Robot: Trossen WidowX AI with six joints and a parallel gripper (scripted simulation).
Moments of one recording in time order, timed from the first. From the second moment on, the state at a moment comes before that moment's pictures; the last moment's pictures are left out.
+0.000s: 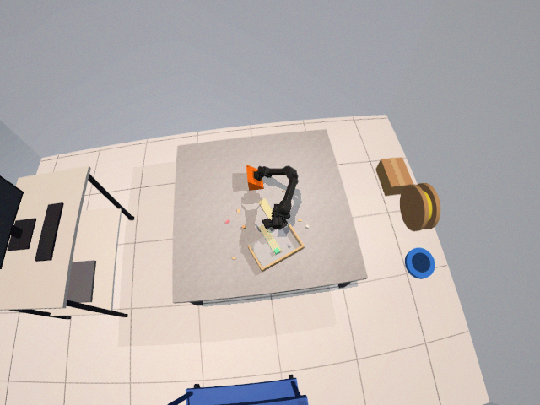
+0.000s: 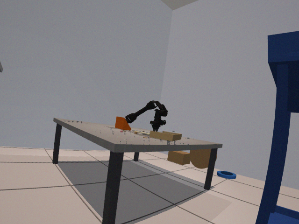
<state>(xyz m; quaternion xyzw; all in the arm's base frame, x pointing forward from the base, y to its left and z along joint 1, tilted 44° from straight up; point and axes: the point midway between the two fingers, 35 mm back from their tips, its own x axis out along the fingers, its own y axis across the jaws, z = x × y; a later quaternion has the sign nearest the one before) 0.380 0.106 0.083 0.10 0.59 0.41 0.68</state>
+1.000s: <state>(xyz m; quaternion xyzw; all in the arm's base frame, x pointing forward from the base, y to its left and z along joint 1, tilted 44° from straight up) 0.375 0.118 0.069 0.10 0.60 0.41 0.68</state>
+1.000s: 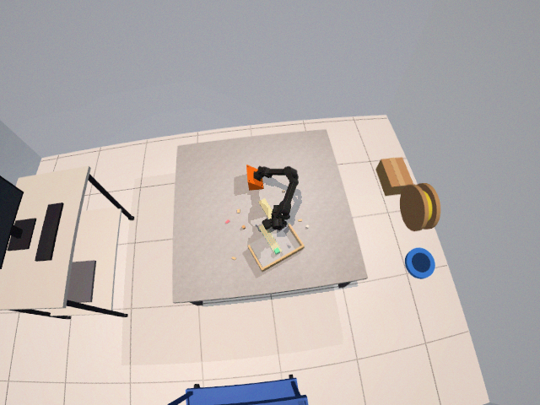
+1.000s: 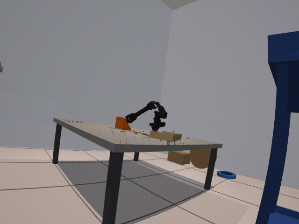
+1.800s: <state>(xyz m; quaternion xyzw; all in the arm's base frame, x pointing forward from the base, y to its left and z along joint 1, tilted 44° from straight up) 0.305 0.069 0.081 0.11 0.60 0.41 0.68</state>
